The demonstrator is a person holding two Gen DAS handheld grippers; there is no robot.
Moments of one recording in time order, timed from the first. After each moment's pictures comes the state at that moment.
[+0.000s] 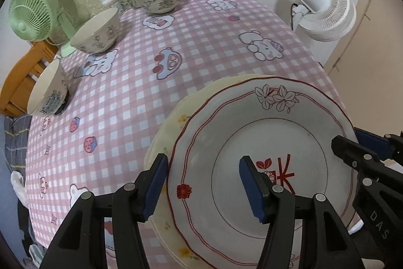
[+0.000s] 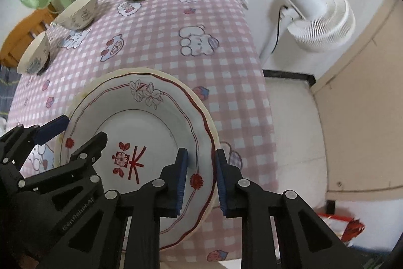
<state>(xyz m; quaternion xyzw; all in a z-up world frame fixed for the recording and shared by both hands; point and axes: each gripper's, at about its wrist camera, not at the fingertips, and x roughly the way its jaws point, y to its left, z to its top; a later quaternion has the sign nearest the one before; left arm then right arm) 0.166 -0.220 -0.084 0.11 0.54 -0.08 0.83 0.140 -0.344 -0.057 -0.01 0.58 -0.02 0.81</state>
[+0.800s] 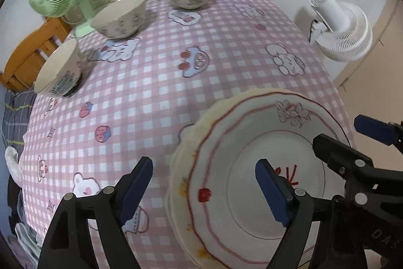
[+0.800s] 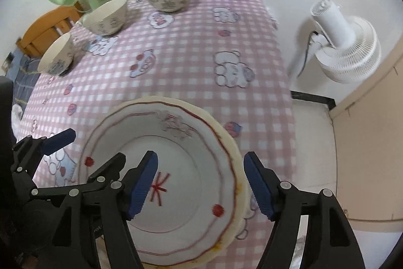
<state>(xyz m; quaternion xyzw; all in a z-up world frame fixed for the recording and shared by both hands) 0.176 -0.190 -0.075 0.05 0.55 -0.04 0.84 0.172 -0.322 -0.043 -0.02 0.56 0.06 0.83</state>
